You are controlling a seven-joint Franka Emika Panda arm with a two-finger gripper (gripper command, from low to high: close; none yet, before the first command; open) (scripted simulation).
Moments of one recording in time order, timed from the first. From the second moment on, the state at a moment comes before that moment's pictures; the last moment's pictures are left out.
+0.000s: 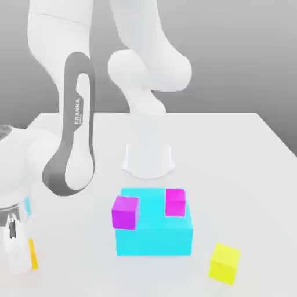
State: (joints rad) arm -0.43 0.46 -0.13 -2.38 0.19 2.83 1.20
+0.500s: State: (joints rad) arm -0.21 0.20 0.01 -2.47 0.05 2.67 1.18
